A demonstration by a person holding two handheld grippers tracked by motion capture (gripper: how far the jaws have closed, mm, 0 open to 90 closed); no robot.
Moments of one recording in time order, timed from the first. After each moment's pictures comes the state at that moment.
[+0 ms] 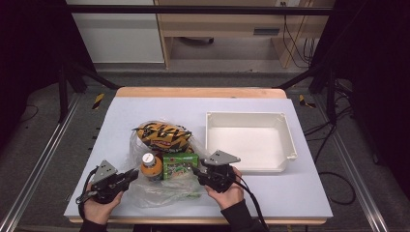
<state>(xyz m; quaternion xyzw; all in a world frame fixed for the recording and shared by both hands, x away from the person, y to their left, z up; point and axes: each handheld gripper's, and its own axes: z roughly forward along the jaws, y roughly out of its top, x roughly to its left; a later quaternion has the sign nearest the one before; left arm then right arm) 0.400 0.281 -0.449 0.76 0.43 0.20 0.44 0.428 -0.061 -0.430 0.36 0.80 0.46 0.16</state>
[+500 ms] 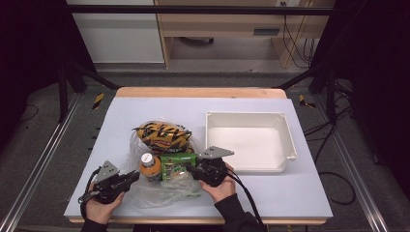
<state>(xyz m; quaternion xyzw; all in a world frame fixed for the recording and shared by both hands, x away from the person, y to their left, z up) 0.404 0.280 -0.457 0.77 0.43 0.19 0.43 0.447 -0.049 -0.441 0.35 0.78 0.50 0.11</state>
